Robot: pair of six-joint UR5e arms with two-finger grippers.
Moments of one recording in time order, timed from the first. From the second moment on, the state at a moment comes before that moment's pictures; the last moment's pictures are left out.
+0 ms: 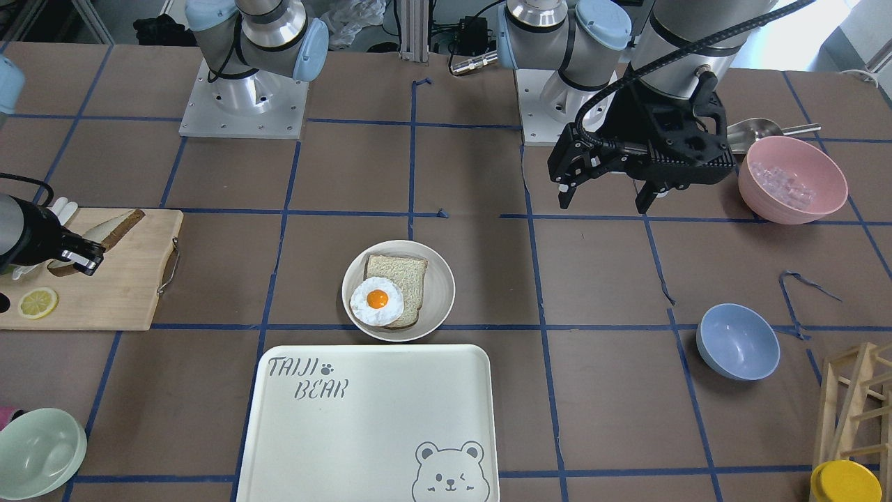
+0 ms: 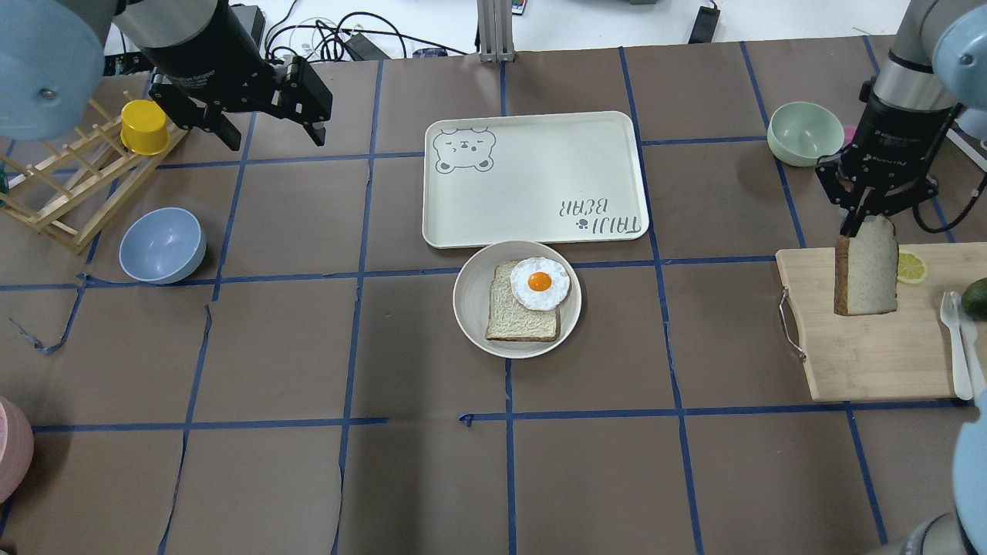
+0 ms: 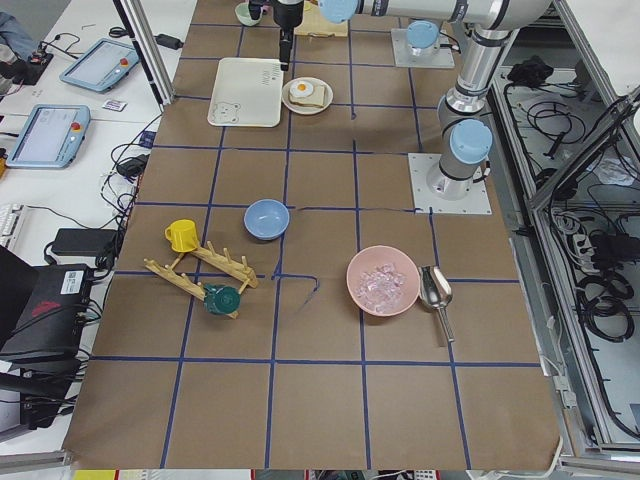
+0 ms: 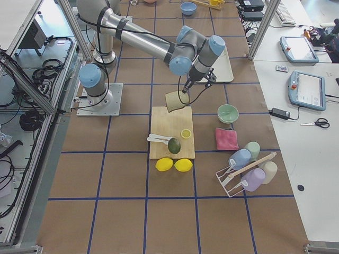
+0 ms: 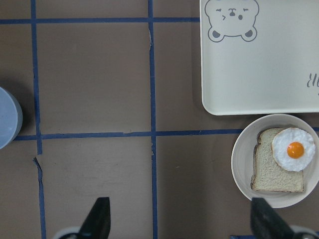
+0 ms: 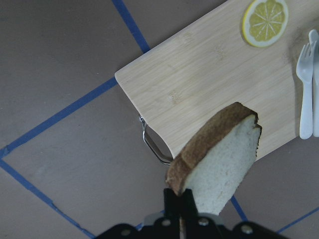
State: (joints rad) left arm -1.59 -1.63 -1.48 -1.51 1.53 -0.01; right arm 1.26 -1.27 1.52 -1.49 -1.70 0.26
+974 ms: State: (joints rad) left arm -1.59 -1.63 -1.48 -1.51 1.53 -0.01; right arm 1.72 -1.17 1.44 -1.62 -1.41 0.98
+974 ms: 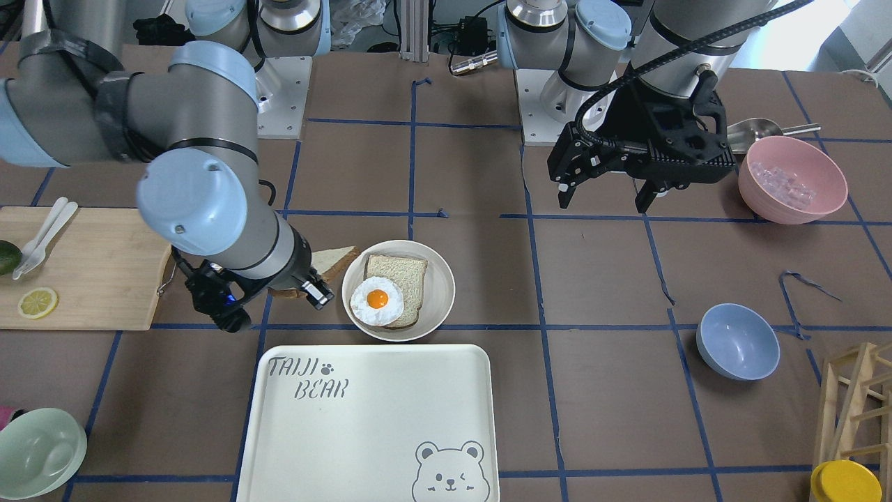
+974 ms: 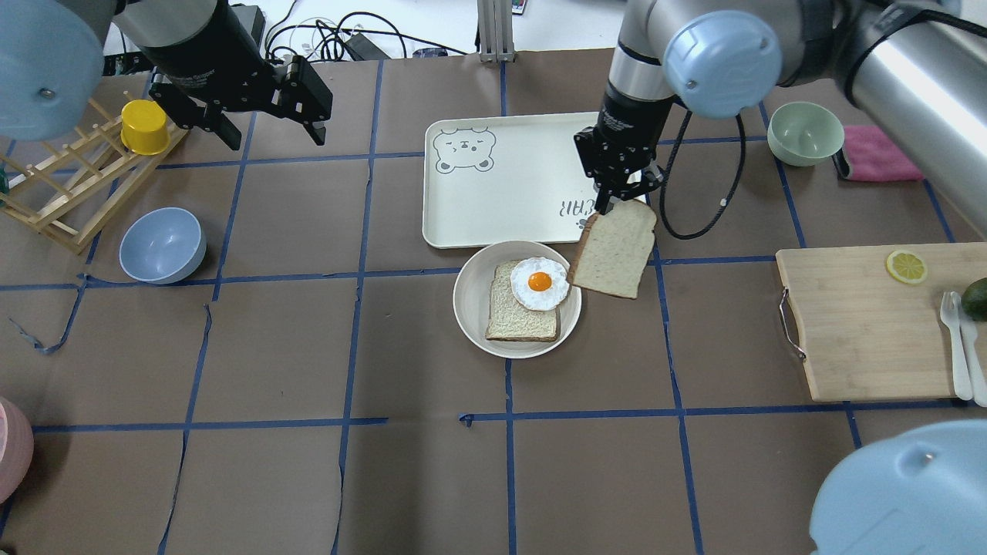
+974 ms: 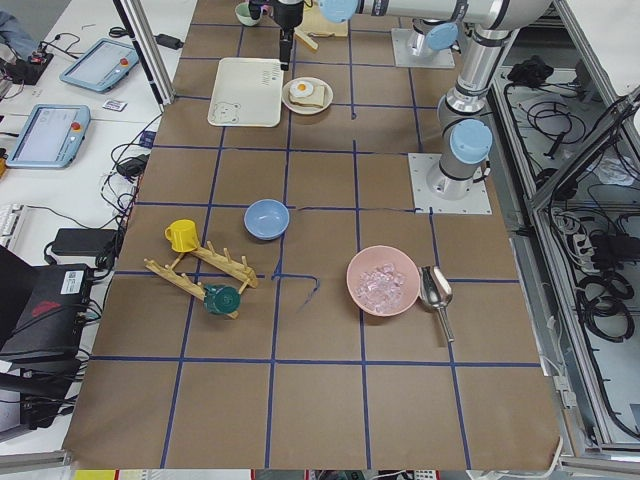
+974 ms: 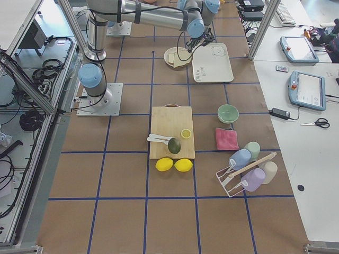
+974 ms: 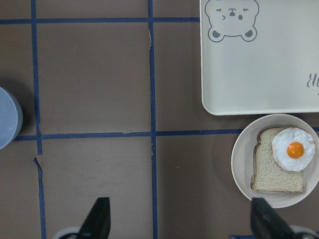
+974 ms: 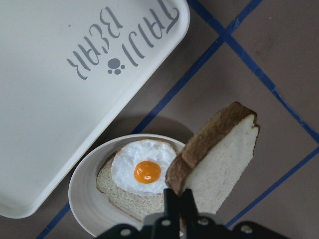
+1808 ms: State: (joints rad) left arm -1.59 -1.63 -1.48 -1.51 1.53 -0.01; right arm 1.84 -1.09 1.44 -1.71 -1.39 1.14
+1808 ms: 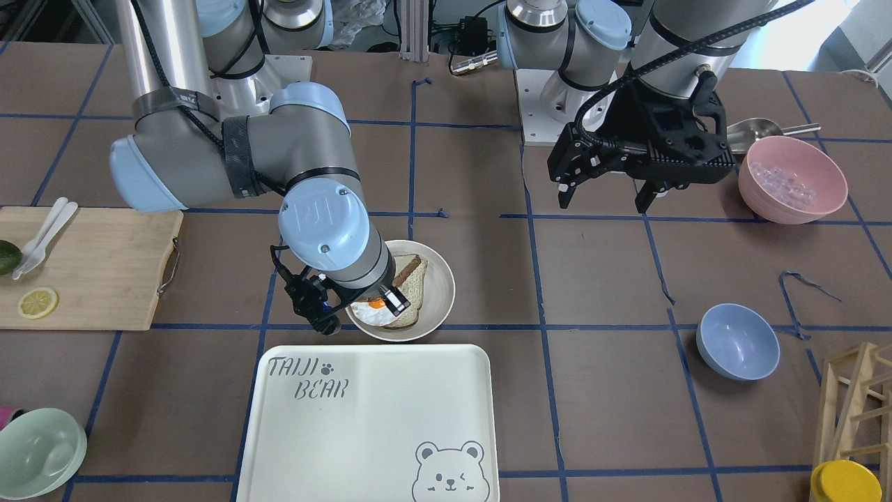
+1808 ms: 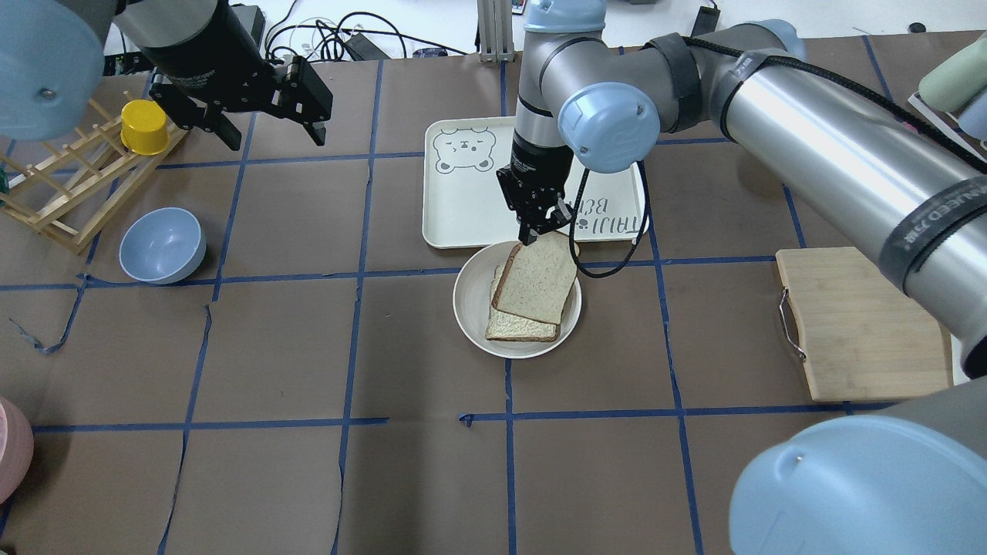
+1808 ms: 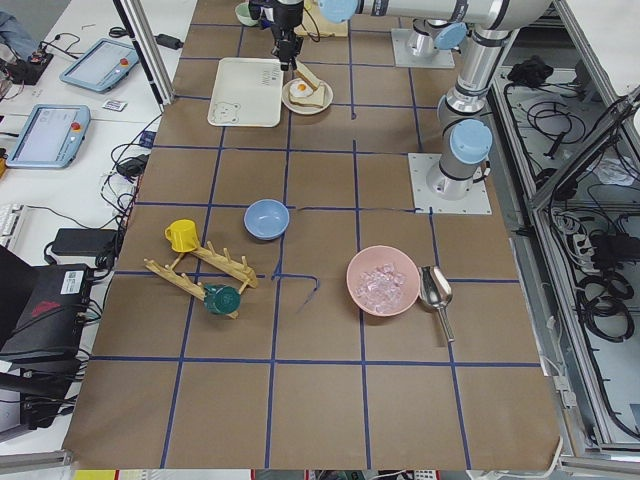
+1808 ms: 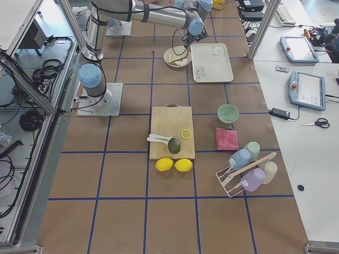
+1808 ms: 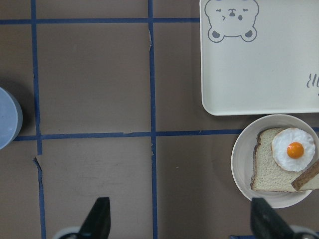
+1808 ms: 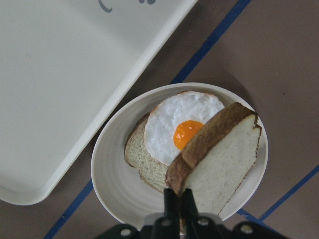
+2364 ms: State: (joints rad) left arm -1.59 -1.63 -1.48 -1.51 1.53 -0.01; right arm 1.86 -1.05 1.44 -1.72 -1.37 1.14
